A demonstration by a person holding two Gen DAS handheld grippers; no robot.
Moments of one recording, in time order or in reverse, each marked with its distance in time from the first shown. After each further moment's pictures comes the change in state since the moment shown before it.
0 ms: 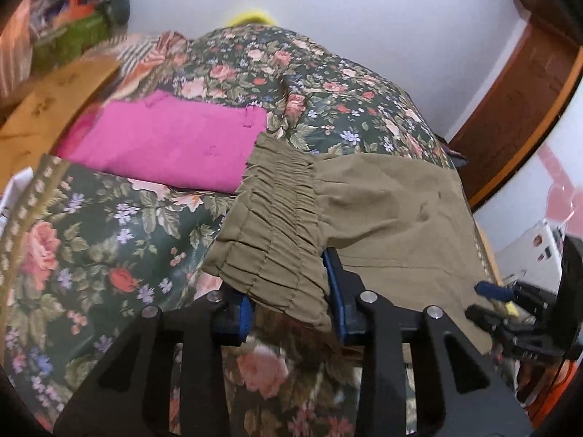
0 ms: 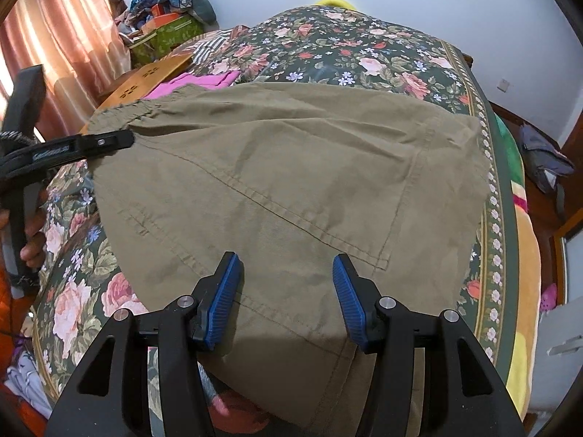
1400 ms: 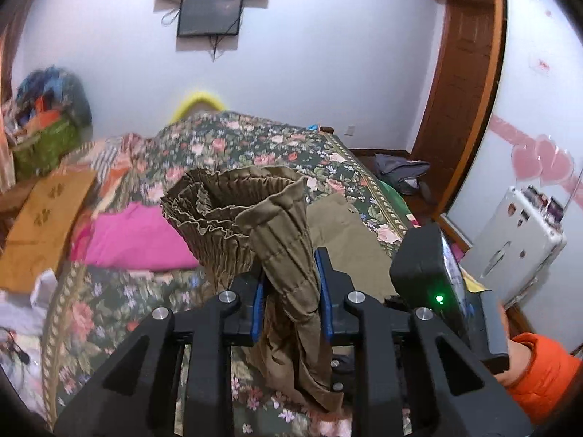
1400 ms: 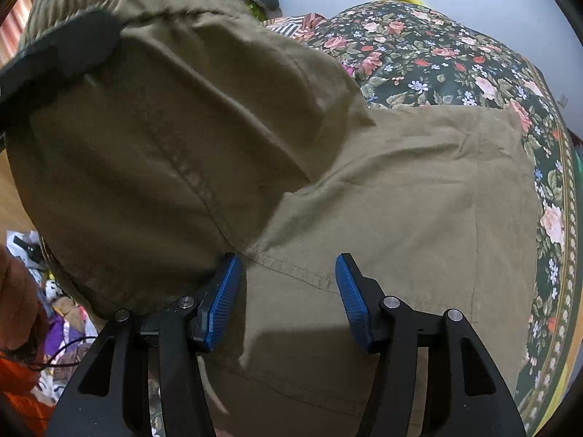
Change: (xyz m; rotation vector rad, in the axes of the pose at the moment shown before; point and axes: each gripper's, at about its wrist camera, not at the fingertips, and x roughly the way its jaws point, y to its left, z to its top) left arm -0.111 -0.107 -0.006 0.287 -0.247 -0.030; right arm 0.021 0.085 0.029 -0.080 0.045 0.221
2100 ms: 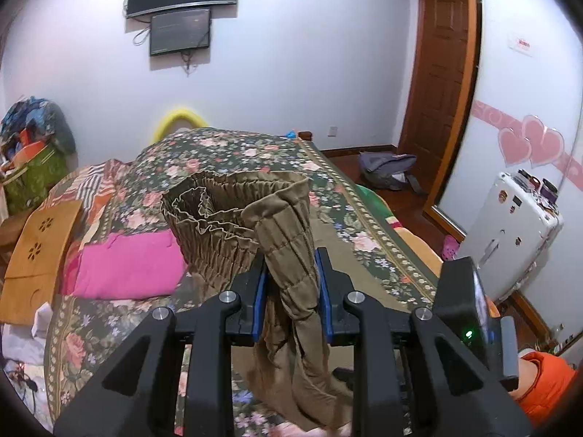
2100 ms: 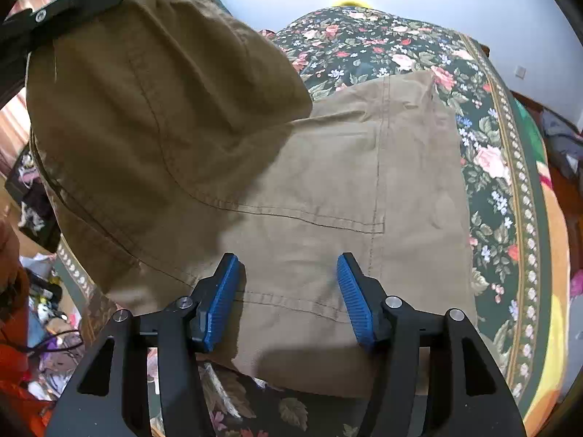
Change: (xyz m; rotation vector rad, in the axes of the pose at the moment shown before) left arm 0.010 -0.045 0.020 0.087 -0.005 -0.045; right arm -0.042 -0.043 -0.050 0.122 -0.074 -0.080
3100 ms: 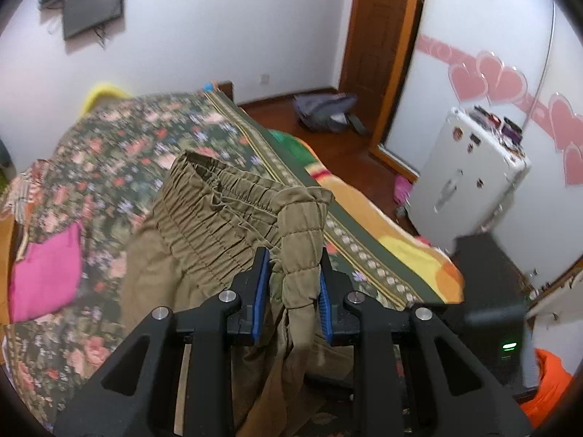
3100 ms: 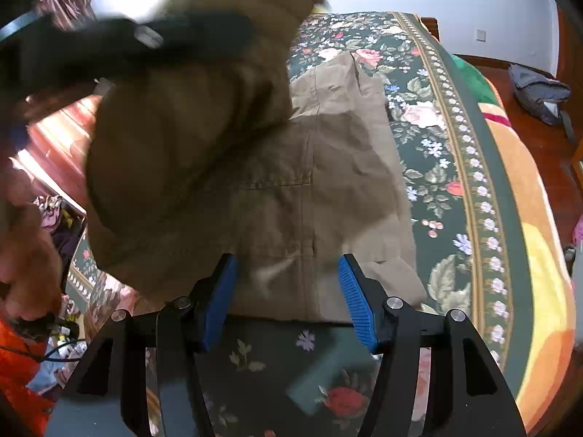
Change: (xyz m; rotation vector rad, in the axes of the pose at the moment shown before) left arm 0.088 -0.111 -0.005 0.145 0.237 -0.210; right arm -0.044 -0.061 -0.045 0.181 -0.081 0.000
